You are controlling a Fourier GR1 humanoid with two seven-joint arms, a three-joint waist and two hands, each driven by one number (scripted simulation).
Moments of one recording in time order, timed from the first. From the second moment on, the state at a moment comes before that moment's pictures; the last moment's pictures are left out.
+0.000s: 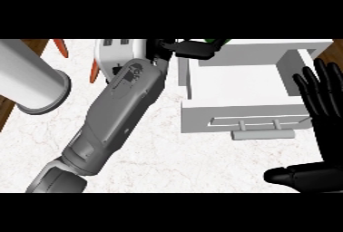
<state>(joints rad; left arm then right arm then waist) -1.16 0.00 -0.17 -0.72 0.36 0.34 -0.30 -0.10 -0.11 -0.10 -2.04 -0.17 0.16 0.14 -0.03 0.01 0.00</state>
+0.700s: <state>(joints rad) -1.28 0.00 -0.41 -0.47 0.54 0.42 -0.36 -0.13 -0.10 -0.08 -2.01 -0.18 0.18 0.14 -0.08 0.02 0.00</state>
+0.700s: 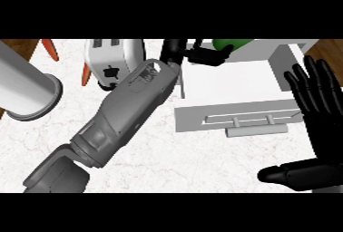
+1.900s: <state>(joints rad) -1.32 0.00 -0.53 -0.48 0.75 0.43 -0.44 -0.14 -0.10 -0.10 -2.01 -0.30 0.22 0.15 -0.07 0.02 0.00</state>
